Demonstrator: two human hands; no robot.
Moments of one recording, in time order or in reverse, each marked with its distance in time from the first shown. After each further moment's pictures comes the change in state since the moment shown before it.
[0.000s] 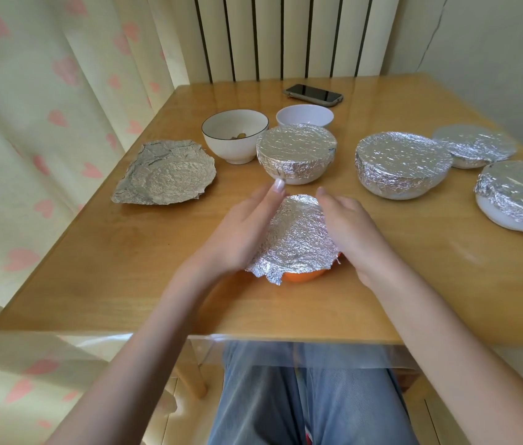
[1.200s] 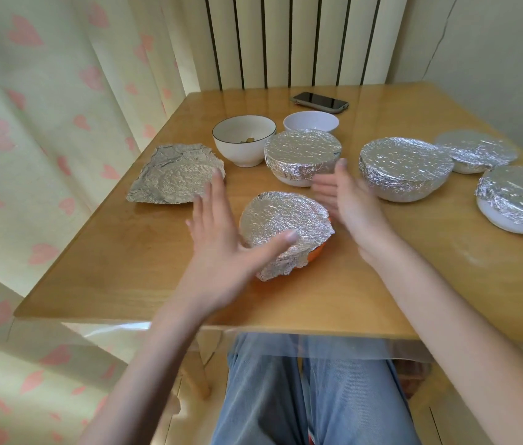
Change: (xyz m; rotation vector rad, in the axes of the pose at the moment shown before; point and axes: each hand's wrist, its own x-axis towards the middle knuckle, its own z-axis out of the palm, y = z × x) left_hand -0.065 0.012 -0.003 0.223 0.241 -0.067; right_hand 0.028 0.004 -0.001 0.202 -0.032 -0.049
